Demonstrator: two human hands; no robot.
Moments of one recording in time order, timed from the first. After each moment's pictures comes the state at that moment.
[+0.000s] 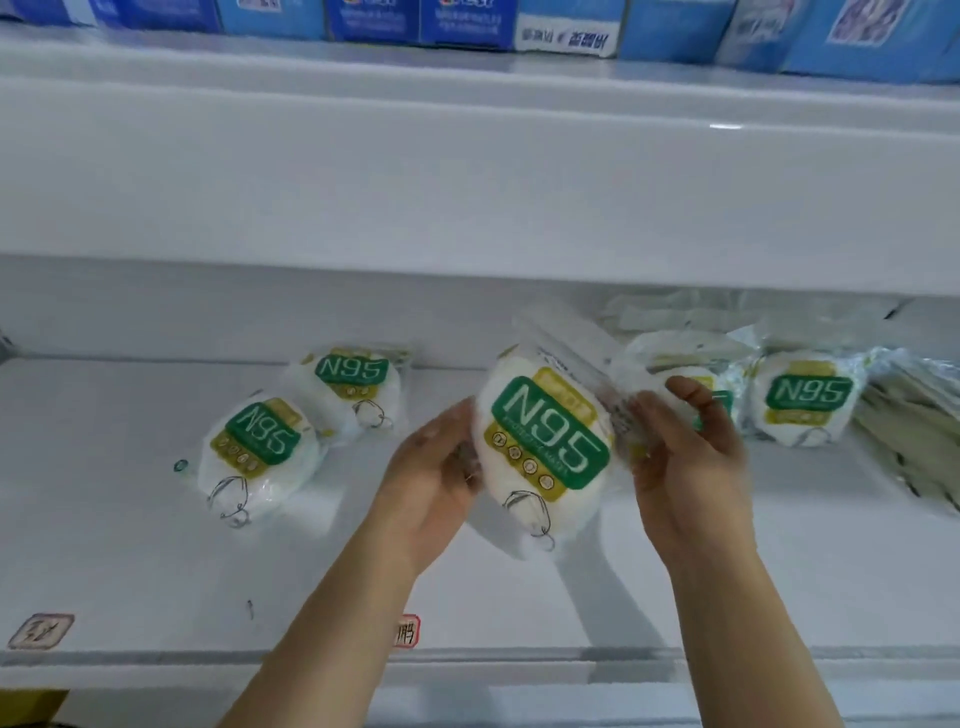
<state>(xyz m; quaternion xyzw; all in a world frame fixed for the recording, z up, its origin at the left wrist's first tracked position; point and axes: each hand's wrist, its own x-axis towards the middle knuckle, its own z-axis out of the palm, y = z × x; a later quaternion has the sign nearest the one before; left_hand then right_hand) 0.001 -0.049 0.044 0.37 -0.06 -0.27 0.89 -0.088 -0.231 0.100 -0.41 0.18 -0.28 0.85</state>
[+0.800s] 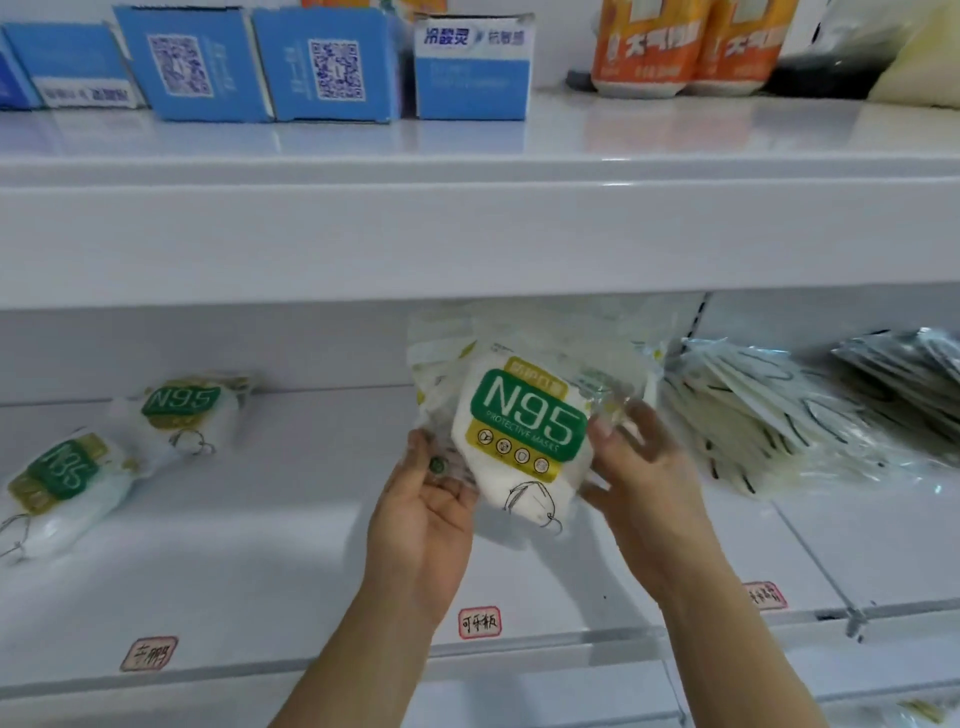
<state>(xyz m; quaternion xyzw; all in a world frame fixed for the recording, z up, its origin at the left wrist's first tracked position) -0.118 -0.248 0.080 0.26 0.10 -0.19 0.94 -0.179 -0.412 0.097 -0.53 0.20 -0.18 0.81</state>
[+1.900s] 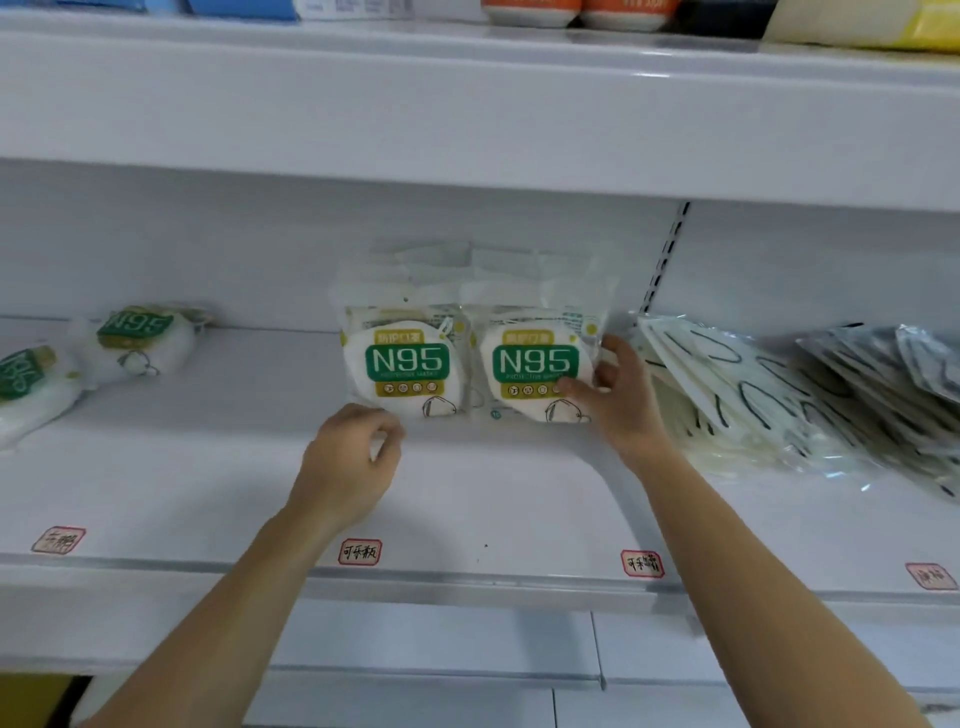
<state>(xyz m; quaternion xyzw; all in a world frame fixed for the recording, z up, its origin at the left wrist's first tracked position) -0.102 -0.263 0.013 0.93 -0.15 0.04 0.34 -0.129 -0.577 0.035 -0.76 0.15 -0.15 0.62</state>
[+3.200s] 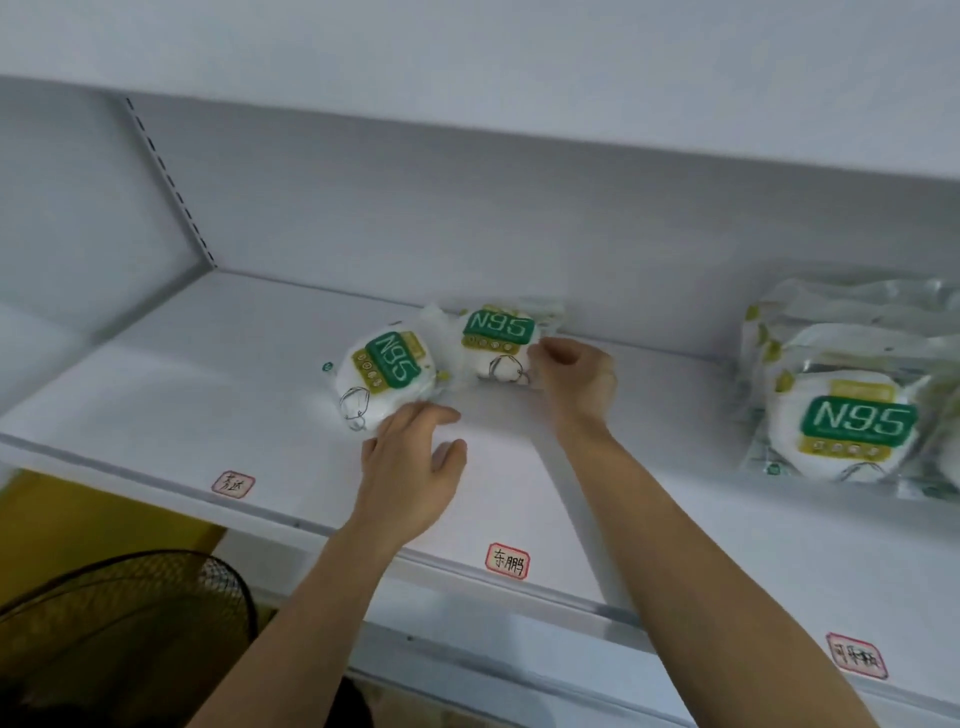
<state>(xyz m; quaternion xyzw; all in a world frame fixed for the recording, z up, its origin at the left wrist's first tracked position) -0.016 0.080 0.000 0.93 -0.06 0.07 0.35 0.065 -0.109 0.020 -0.77 0.21 -0.15 0.59</state>
